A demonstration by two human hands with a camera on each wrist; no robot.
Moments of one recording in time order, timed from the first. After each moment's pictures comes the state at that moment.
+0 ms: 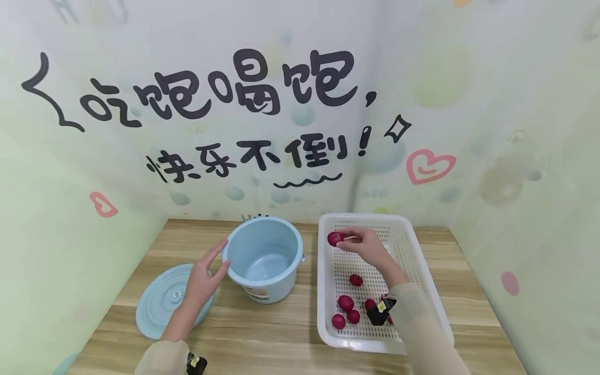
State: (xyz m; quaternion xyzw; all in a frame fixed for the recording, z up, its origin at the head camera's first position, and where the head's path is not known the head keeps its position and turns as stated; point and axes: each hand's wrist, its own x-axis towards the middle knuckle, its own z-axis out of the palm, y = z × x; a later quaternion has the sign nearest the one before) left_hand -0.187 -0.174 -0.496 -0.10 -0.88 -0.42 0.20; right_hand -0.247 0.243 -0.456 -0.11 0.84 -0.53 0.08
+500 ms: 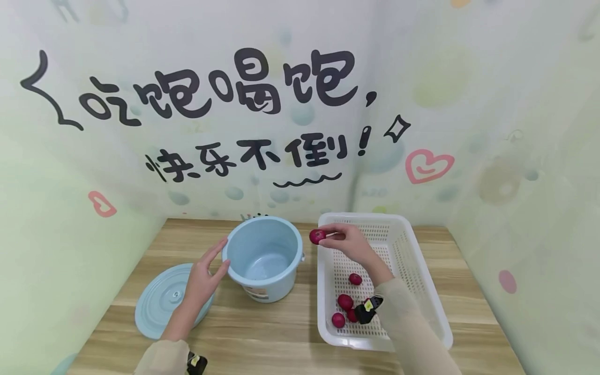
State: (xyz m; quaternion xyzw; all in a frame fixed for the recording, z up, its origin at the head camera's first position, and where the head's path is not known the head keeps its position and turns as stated) left_hand -0.188 -0.176 -0.499 -0.11 -0.87 -0.43 0.21; right_hand -0.245 0.203 -0.438 -0.15 0.83 -0.53 0.09
